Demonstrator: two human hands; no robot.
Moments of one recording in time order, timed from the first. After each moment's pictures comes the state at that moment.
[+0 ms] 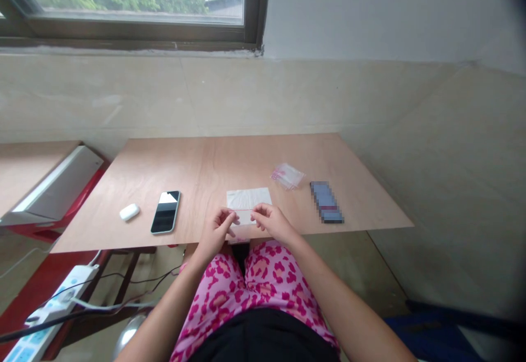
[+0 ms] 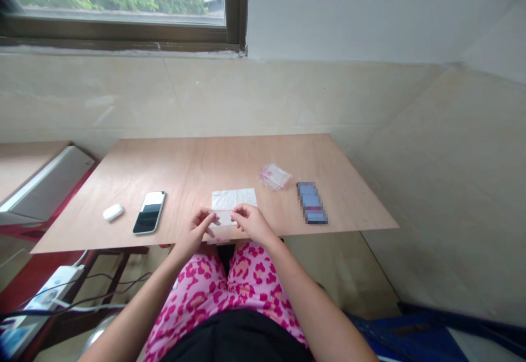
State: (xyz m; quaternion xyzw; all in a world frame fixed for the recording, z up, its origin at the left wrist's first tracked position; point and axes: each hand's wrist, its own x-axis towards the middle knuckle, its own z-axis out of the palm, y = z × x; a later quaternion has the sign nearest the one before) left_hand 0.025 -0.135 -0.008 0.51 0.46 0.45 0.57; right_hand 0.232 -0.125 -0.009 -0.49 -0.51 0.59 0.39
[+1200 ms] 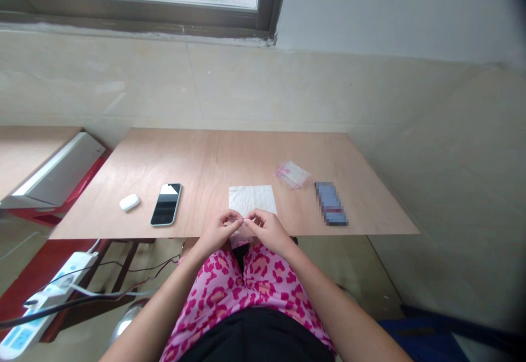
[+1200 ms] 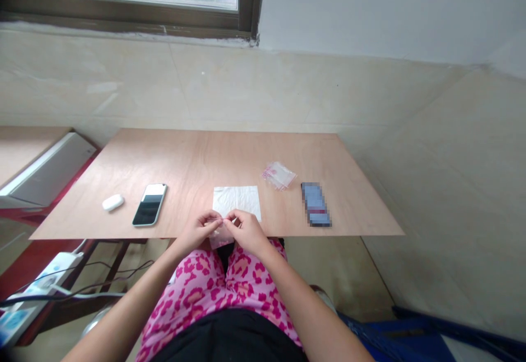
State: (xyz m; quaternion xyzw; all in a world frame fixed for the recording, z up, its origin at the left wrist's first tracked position) left_hand 0.015 -0.134 -0.028 0.54 0.45 0.35 0.62; right_hand 0.213 -0.145 0.008 -0.51 -0.63 0.47 0.34
